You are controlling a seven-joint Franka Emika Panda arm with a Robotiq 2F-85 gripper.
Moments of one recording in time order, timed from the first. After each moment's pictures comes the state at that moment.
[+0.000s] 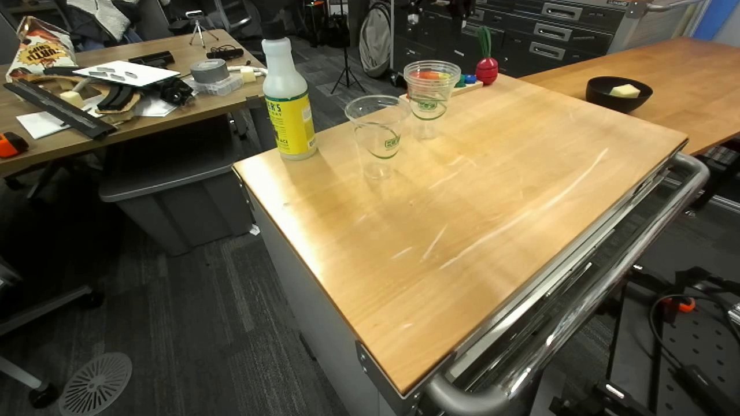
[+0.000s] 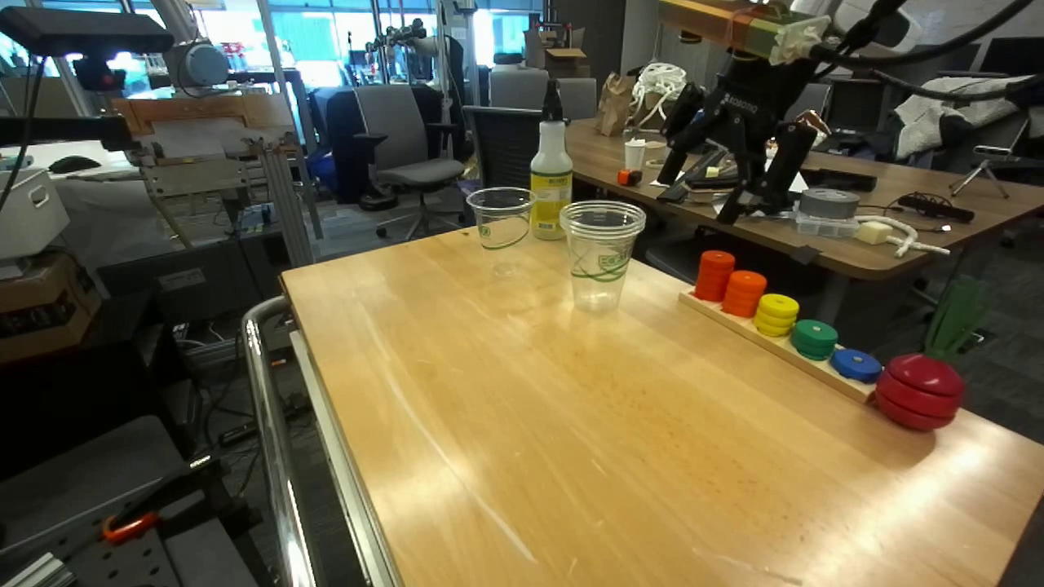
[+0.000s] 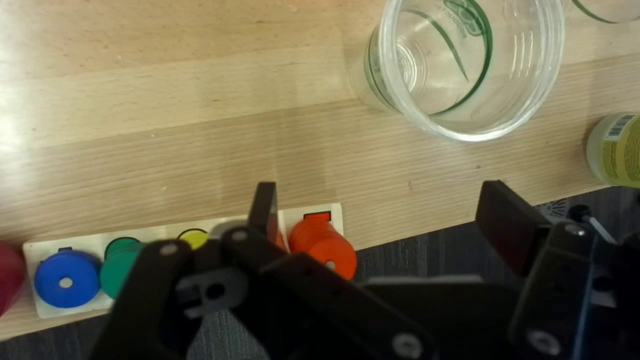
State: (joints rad) arm -0.28 0.69 -0.09 -1.09 0.24 1.53 0.00
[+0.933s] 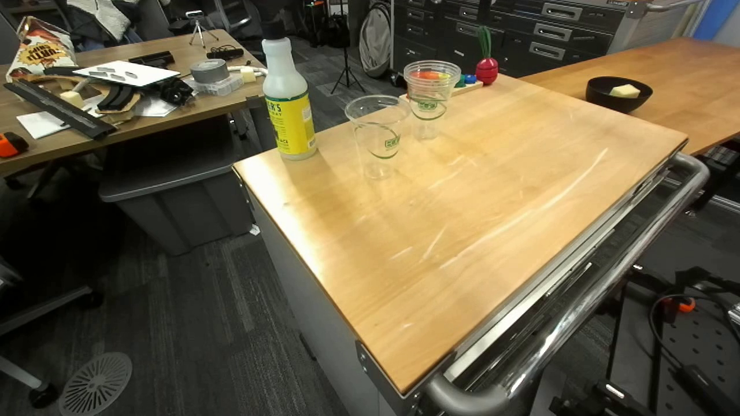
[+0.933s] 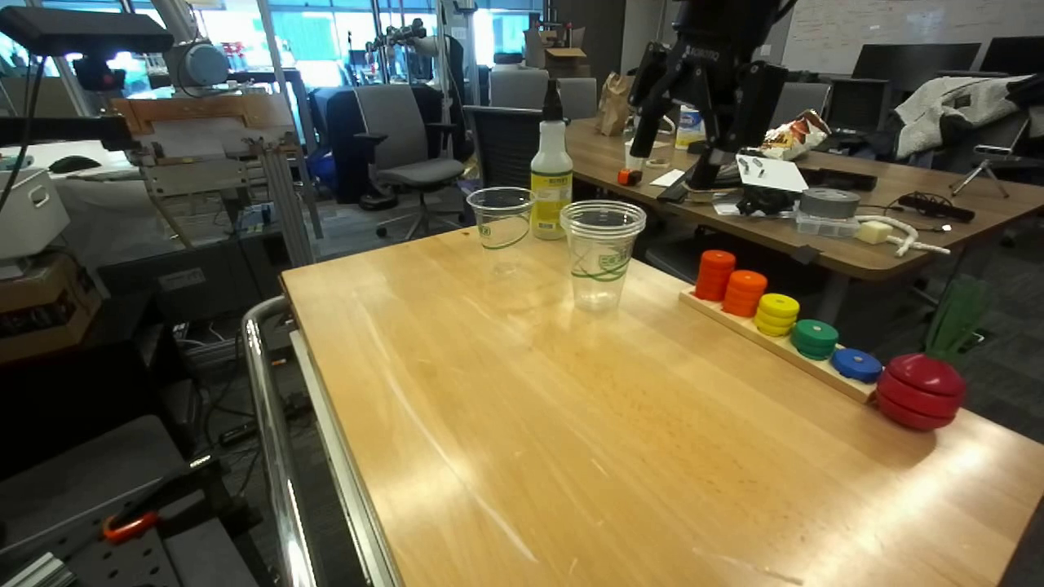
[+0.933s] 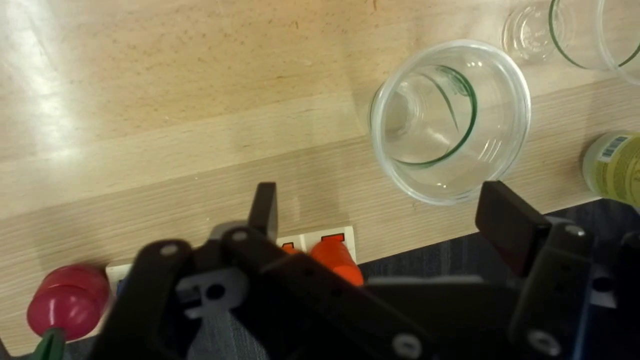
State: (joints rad) arm -0.22 0.36 -0.11 -1.51 0.16 1.72 0.06
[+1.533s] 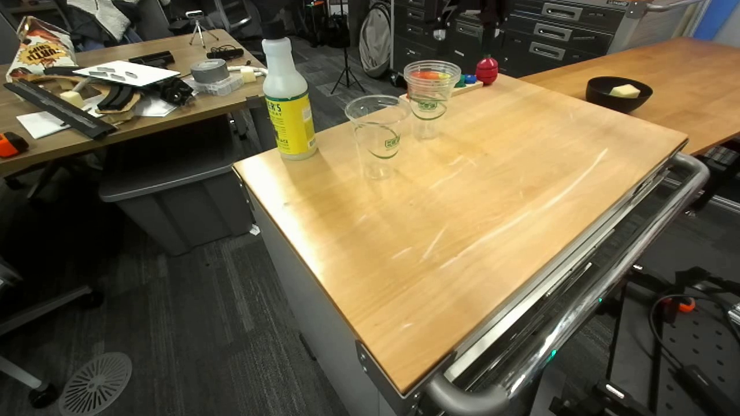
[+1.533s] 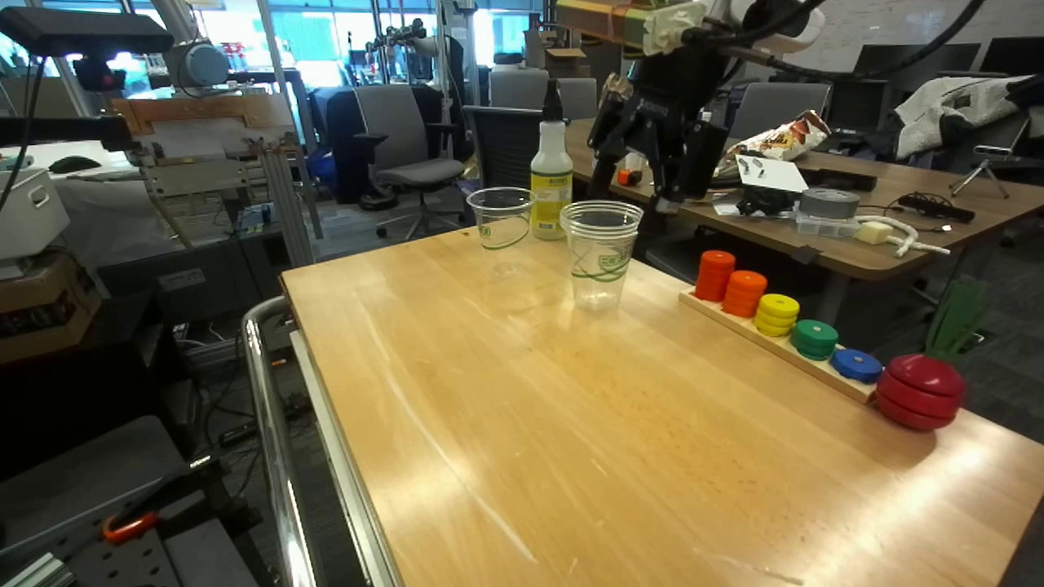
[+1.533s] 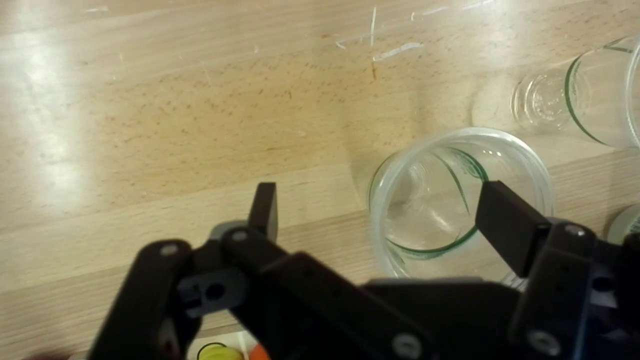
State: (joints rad) arm -0.19 0.35 -0.11 -1.63 0.16 1.73 0.07
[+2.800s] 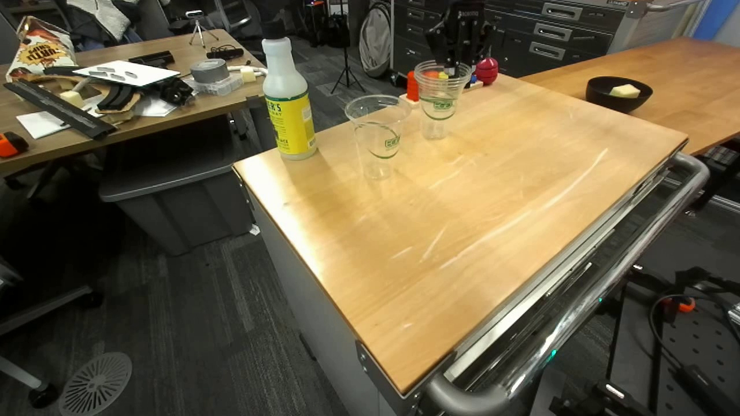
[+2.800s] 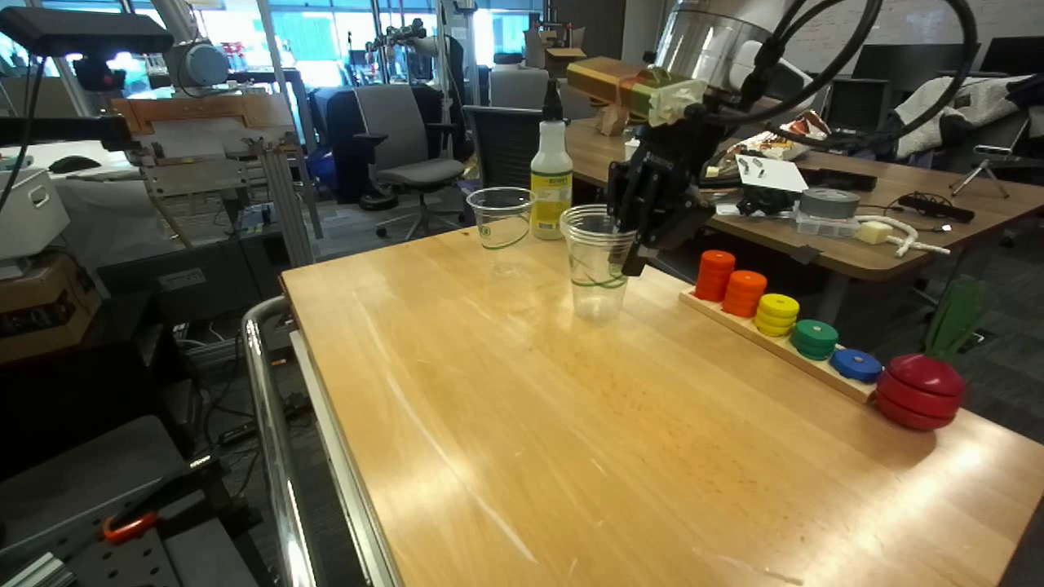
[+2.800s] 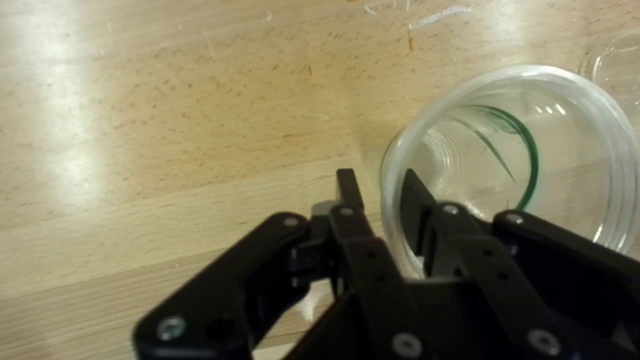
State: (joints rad) arm -0.19 0.43 -0.12 -1.63 0.14 1.80 0.08
